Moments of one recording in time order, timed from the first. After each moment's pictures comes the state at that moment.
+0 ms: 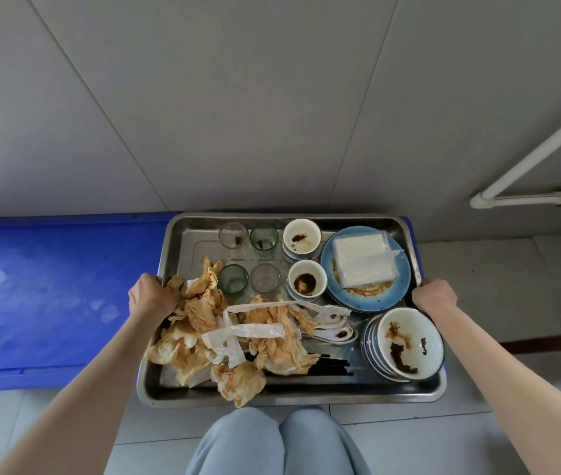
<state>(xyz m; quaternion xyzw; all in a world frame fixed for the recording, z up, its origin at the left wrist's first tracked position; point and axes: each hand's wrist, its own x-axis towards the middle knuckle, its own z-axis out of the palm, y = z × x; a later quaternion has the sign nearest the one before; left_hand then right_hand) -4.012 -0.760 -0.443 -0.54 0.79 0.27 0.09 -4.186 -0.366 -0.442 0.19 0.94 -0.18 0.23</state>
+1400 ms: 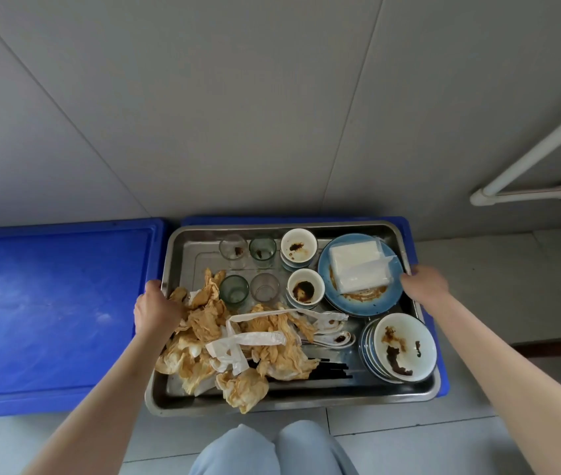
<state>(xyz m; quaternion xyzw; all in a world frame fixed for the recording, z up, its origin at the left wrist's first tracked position) -4.032 -0.745 -0.490 -0.52 0.80 0.29 0.08 -4.219 -0.373 -0.462 0.11 0.95 -0.17 0.25</state>
